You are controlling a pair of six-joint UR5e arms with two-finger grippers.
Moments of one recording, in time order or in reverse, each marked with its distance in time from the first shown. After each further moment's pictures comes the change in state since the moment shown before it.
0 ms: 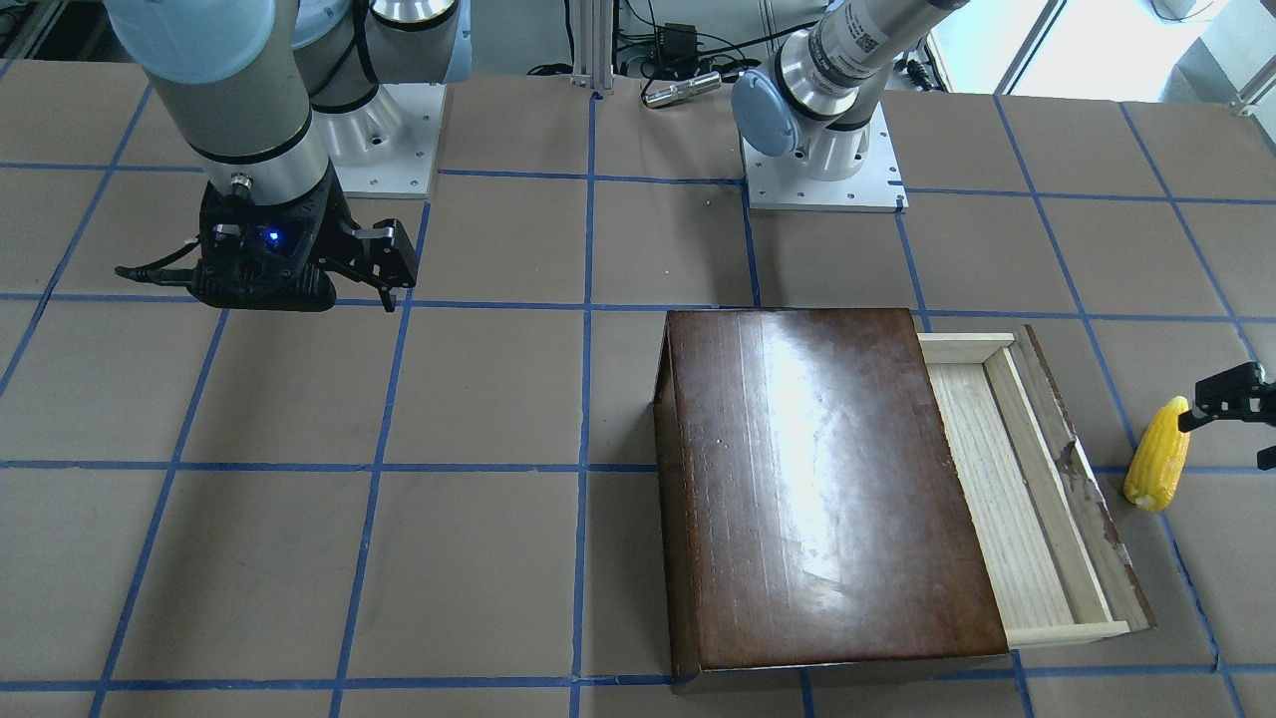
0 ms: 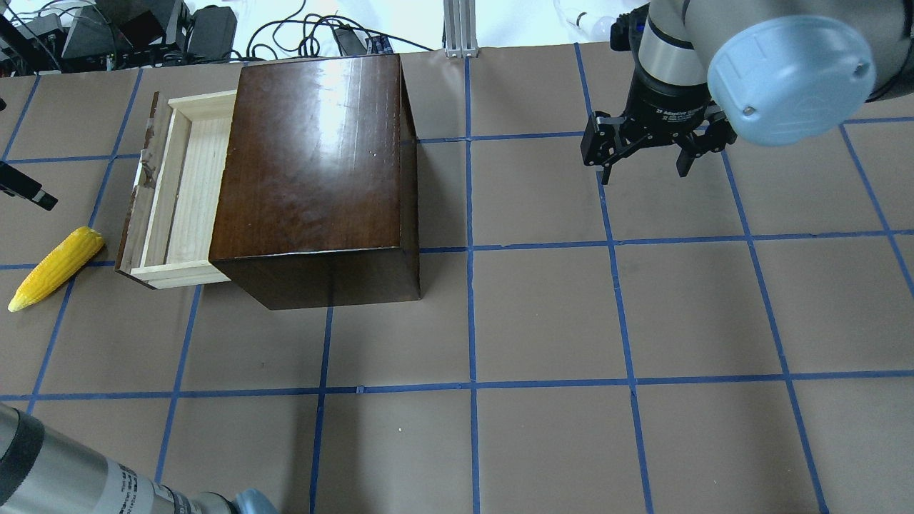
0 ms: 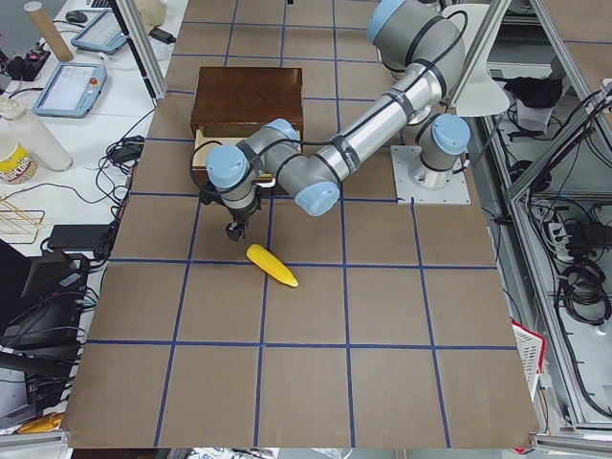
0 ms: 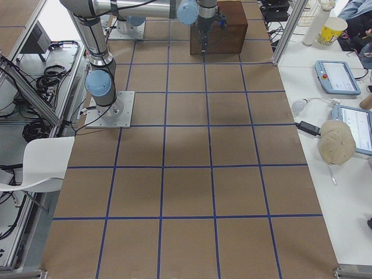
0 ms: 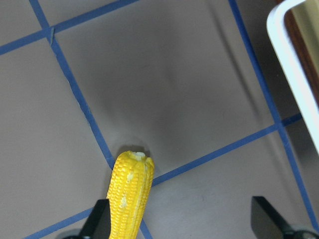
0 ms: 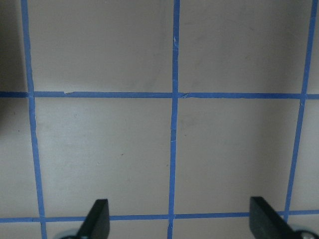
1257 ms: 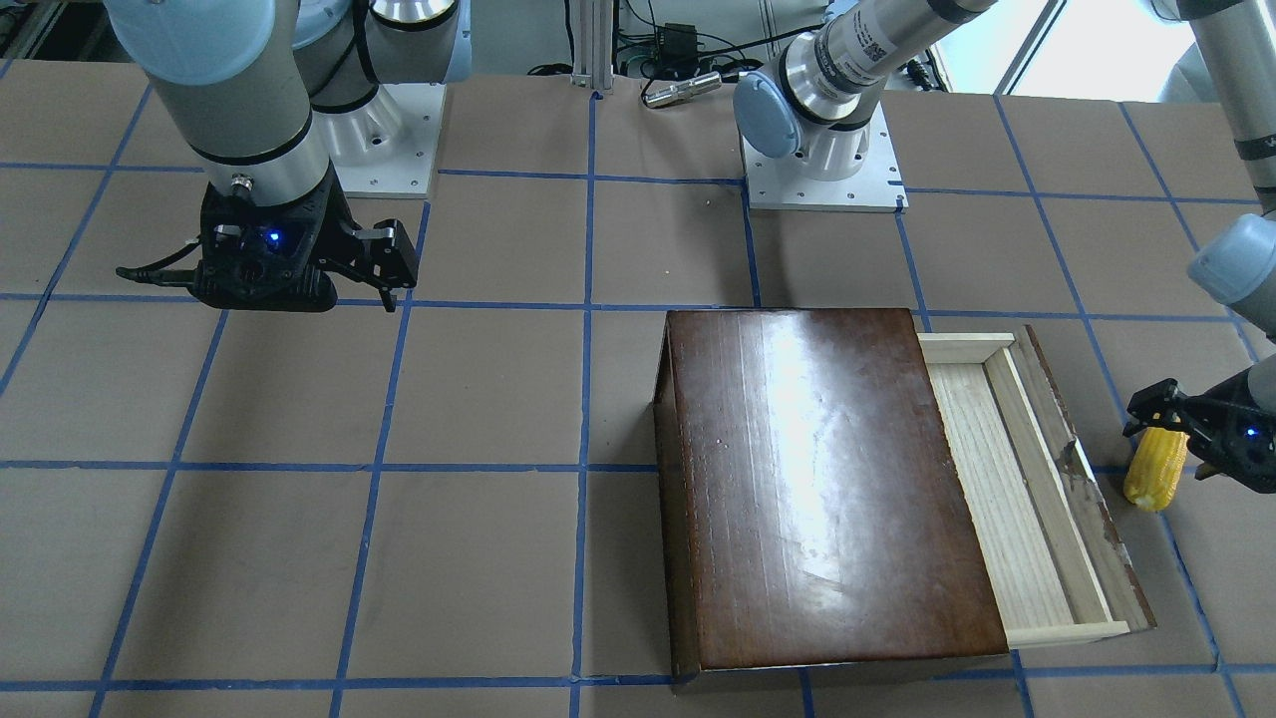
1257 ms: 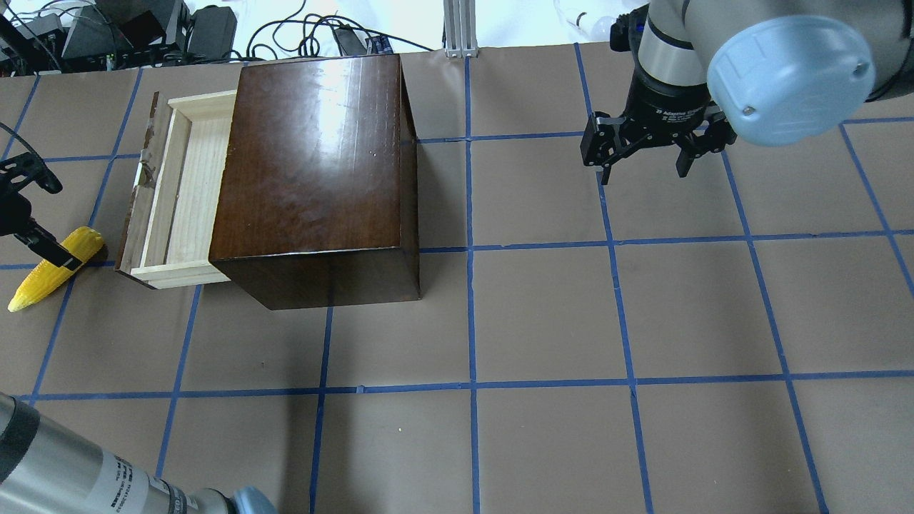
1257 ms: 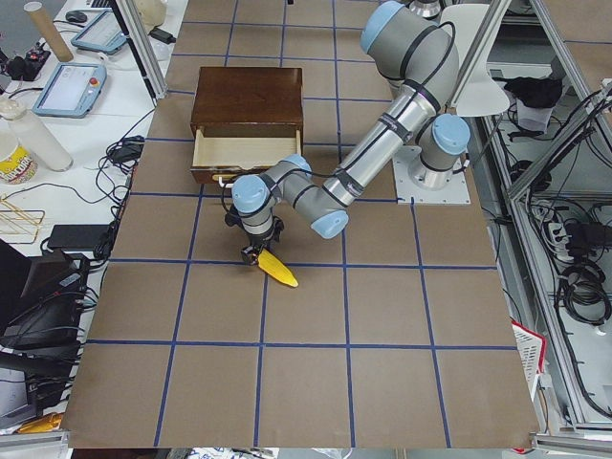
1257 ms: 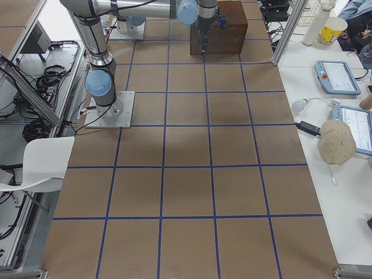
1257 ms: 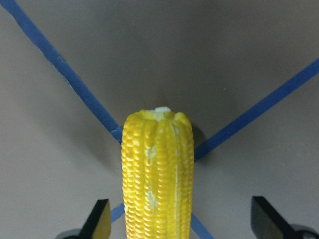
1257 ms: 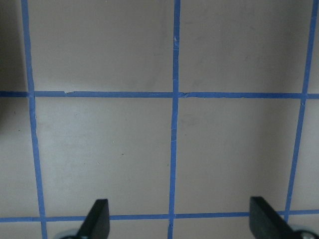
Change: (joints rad) left arm 0.012 -0.045 -0.239 0.370 0.132 0.224; right arm 0.000 0.001 0.000 0.001 0.001 0.000
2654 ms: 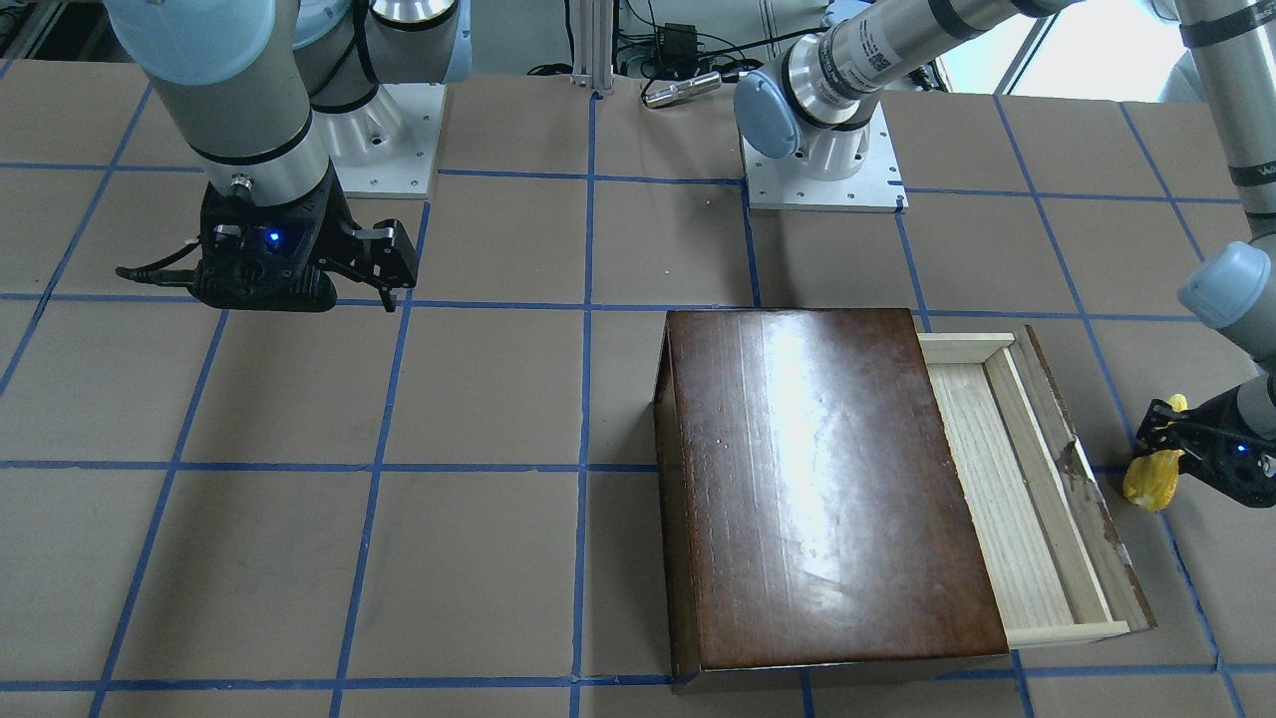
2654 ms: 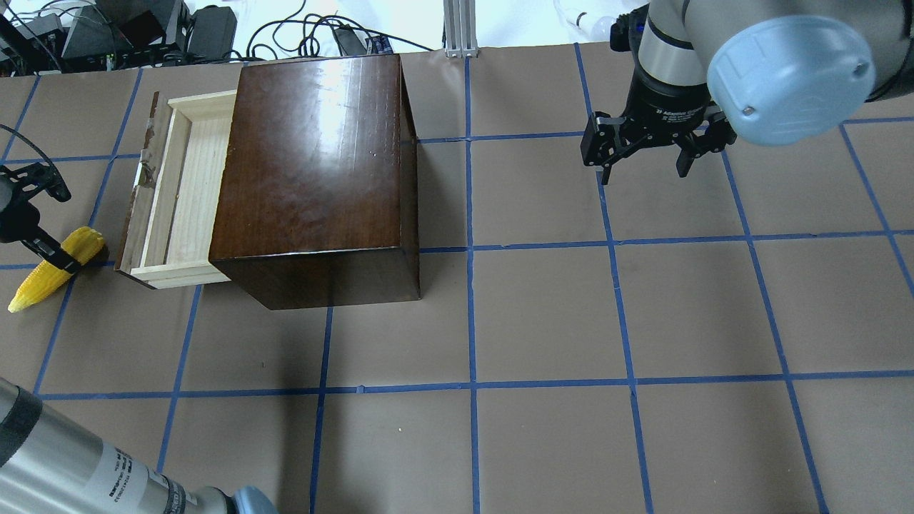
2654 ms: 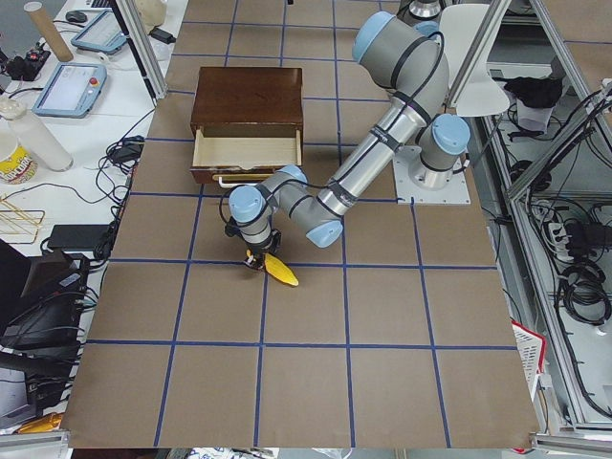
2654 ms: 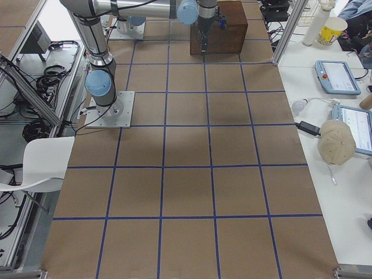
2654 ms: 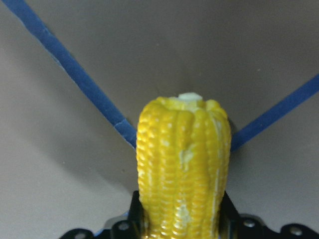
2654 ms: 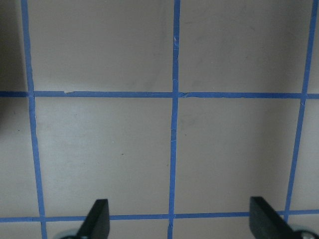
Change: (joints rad) left arm -0.002 -0.052 0.019 0.035 0.051 -0.049; right arm 0.000 0.000 0.000 0.000 0.000 0.000
